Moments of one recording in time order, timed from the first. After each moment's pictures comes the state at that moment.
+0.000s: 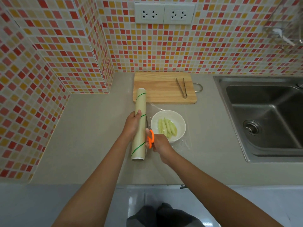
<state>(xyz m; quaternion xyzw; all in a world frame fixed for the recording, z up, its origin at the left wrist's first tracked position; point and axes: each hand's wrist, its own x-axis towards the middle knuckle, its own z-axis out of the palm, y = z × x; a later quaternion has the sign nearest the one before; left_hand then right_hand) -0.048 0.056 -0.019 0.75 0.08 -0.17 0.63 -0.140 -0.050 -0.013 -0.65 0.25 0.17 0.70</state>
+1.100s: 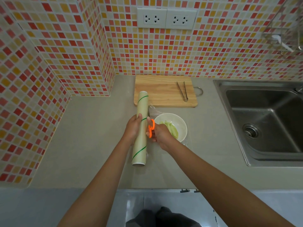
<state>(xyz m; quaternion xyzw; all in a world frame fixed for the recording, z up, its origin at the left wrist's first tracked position) -0.052 0.059 -0.009 0.74 0.09 -0.19 0.64 -0.095 -0.052 0.006 -0.64 0.27 0.17 0.70</state>
